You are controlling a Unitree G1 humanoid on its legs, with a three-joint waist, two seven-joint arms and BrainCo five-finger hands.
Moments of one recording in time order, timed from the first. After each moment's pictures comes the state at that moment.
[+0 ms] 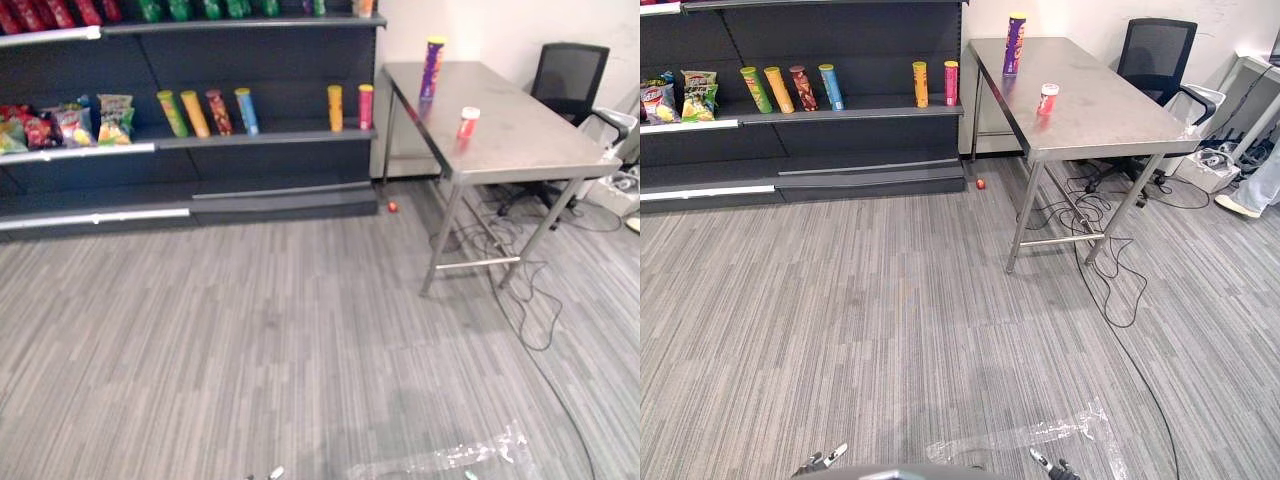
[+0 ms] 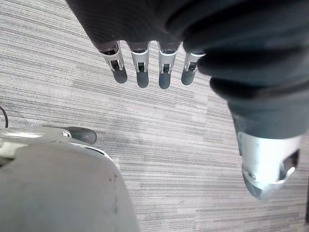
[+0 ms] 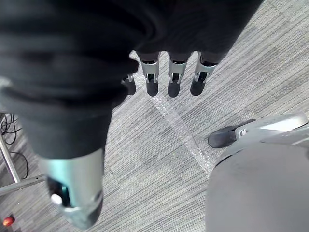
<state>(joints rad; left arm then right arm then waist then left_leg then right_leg) 0.15 0.11 0.20 1.17 -0.11 -0.13 0.00 0.12 -0.10 -0.35 1.22 0.21 -0.11 0.10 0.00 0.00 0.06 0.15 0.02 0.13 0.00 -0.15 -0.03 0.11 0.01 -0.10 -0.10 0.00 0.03</state>
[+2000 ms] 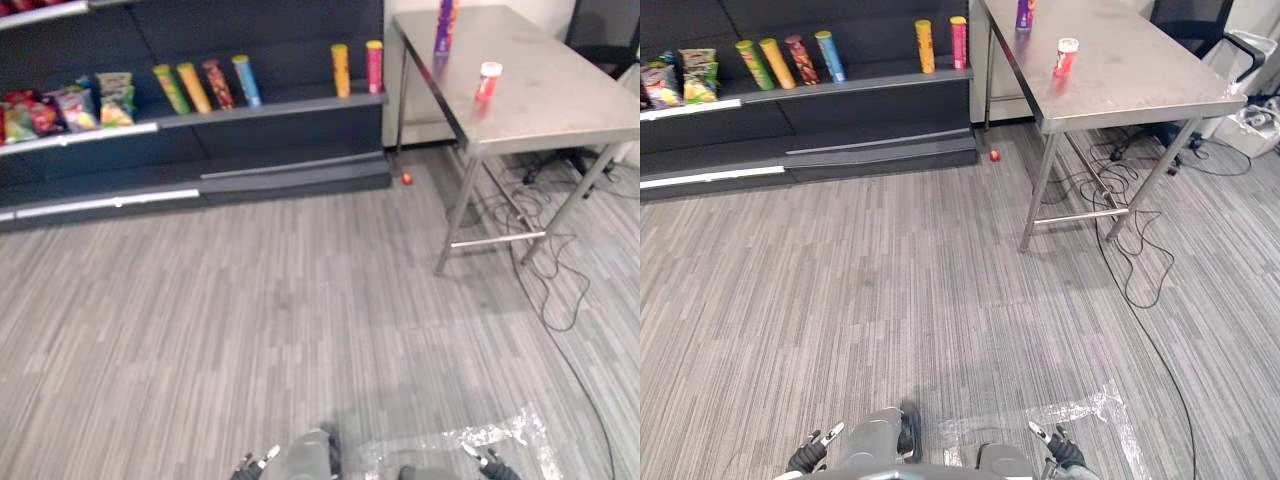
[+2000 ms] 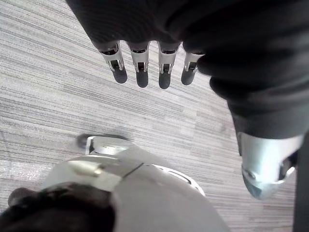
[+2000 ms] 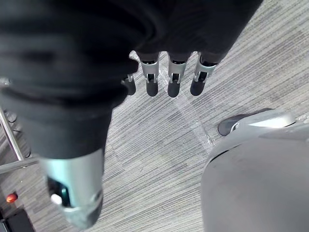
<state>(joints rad) 0.13 0.10 0.16 1.11 -0.23 -0.16 0.00 0.06 -0.12 -0.25 1.15 0.29 -0.15 0.12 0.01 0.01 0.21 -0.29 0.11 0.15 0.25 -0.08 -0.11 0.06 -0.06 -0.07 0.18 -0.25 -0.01</state>
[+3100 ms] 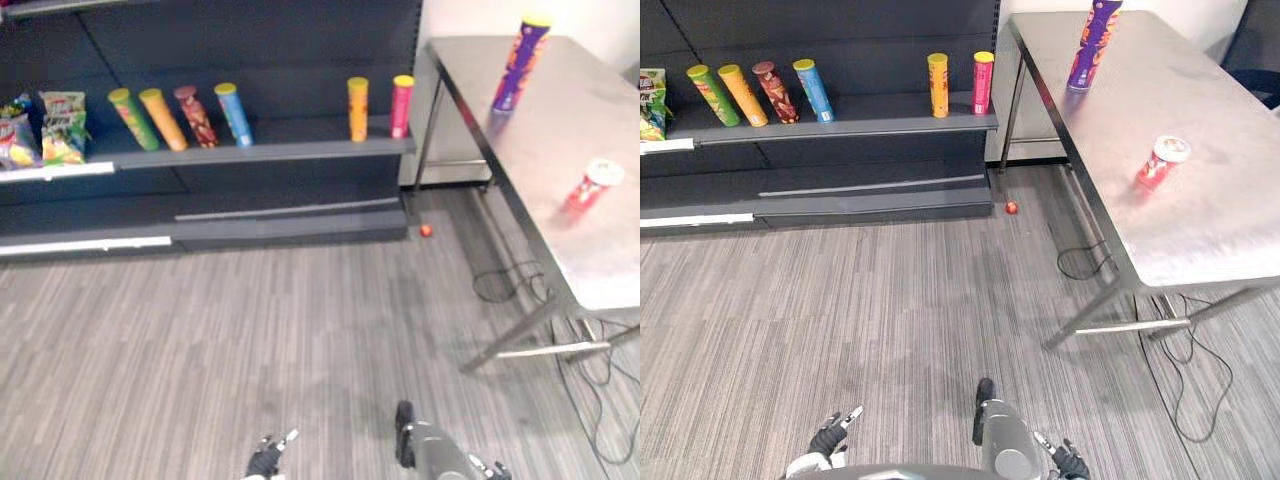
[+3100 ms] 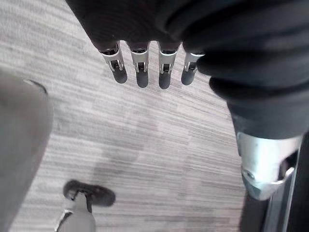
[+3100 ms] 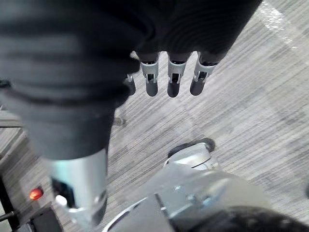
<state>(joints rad) 0.07 0.03 0.20 1.11 -0.18 -0.17 -0.01 0.11 -0.08 -0.37 1.13 0.24 -0.16 0.11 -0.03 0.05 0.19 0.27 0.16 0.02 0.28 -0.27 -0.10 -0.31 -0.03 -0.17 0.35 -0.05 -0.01</state>
